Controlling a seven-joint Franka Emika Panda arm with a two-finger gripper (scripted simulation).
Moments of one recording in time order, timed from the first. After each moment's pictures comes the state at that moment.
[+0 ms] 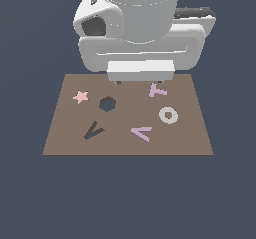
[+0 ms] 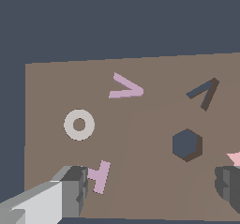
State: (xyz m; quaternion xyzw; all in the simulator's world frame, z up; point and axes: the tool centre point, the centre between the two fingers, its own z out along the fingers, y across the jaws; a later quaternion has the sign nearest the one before) arm 0.009 0.024 0.179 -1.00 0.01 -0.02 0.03
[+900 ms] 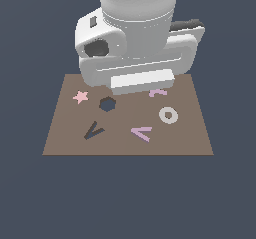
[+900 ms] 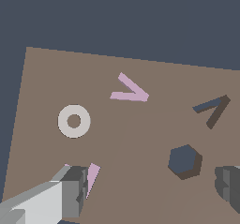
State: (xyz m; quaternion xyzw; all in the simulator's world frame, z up) arm 0.019 0.020 0.163 -1.00 -0.07 -0.02 0.03
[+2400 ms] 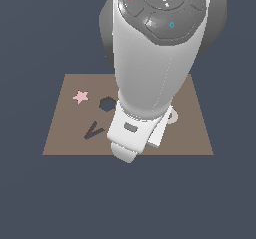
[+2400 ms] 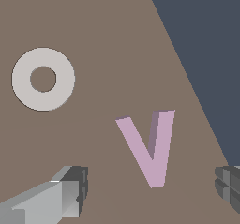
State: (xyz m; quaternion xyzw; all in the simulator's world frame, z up) arm 0.080 0.030 0.066 -0.84 -0.54 0.00 0.00
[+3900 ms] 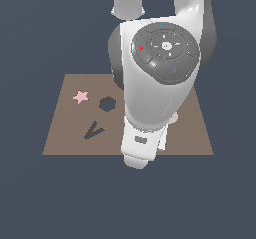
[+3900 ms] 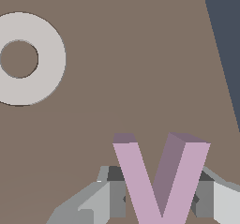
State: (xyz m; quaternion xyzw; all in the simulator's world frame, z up) arm 0.088 0.038 0.030 -0.79 -0.61 0.00 0.00
